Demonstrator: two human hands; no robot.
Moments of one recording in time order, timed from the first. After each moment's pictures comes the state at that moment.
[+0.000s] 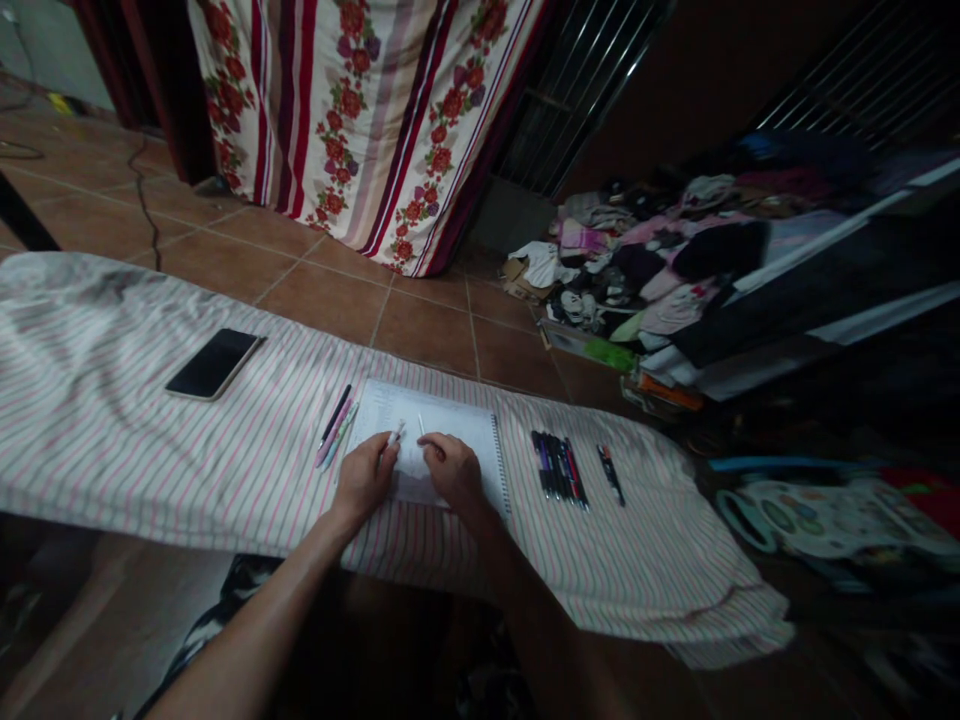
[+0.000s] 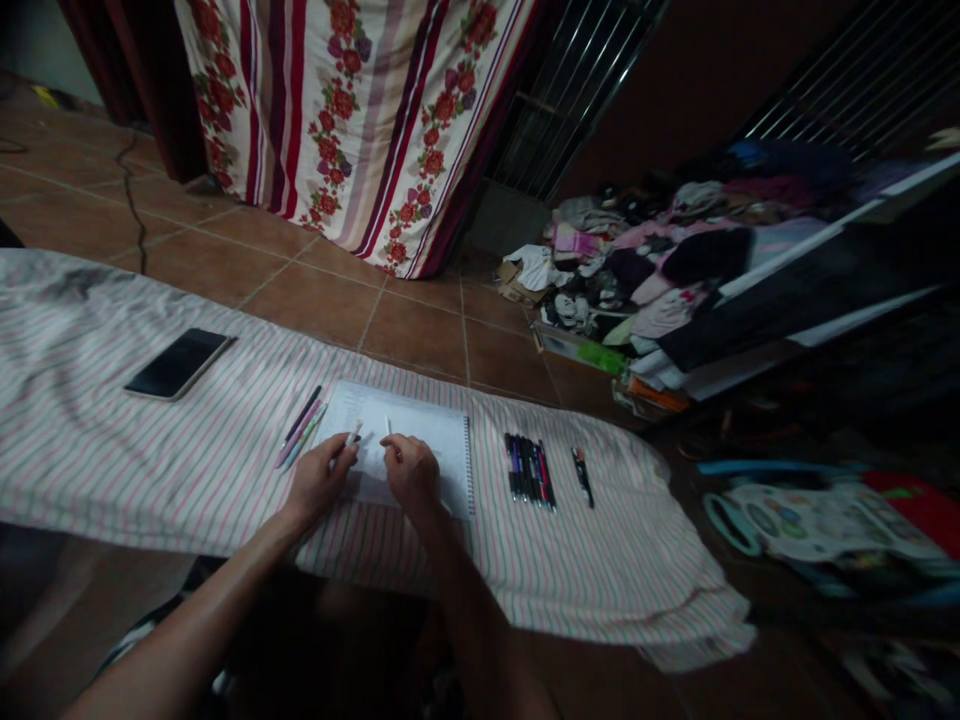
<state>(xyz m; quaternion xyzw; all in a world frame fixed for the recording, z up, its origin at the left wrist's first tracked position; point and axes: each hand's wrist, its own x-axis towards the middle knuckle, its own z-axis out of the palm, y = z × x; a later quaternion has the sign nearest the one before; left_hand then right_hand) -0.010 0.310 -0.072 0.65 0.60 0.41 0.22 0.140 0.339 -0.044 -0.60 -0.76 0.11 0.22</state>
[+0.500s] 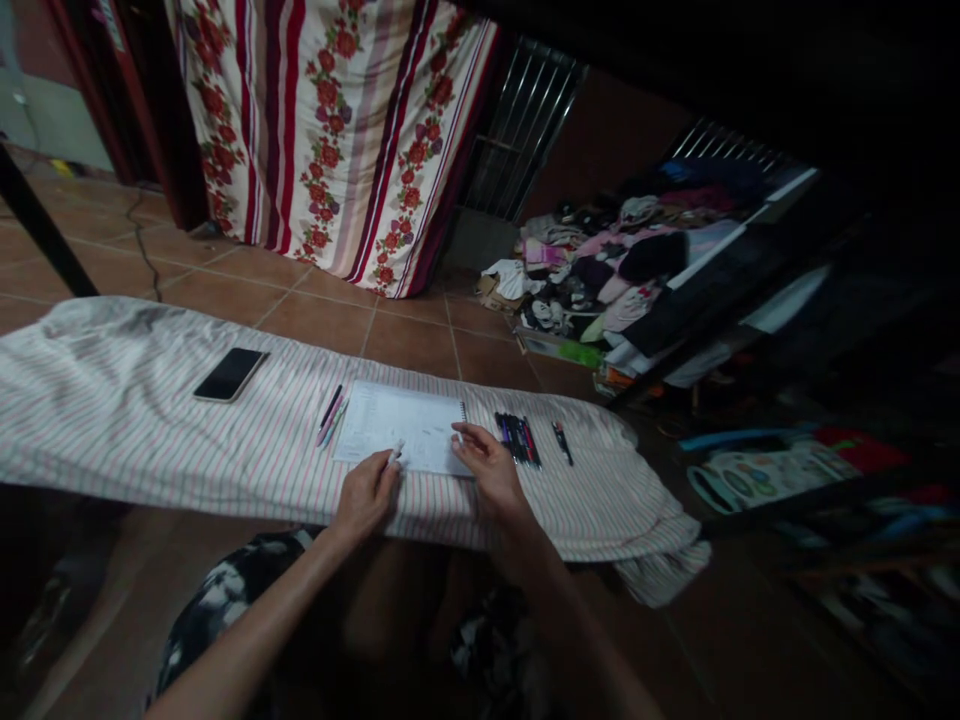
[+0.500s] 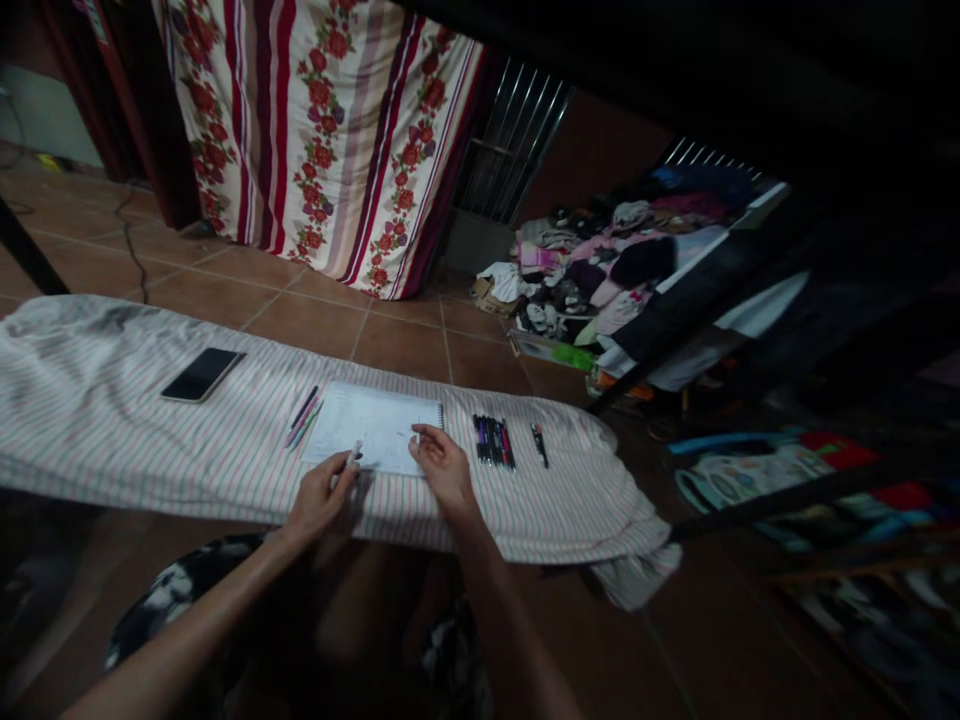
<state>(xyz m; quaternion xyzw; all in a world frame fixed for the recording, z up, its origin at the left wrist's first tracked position) 0.014 0.223 -0.040 0.68 0.53 0.47 0.22 0.193 0.247 0.033 -0.52 -0.54 0.41 0.52</state>
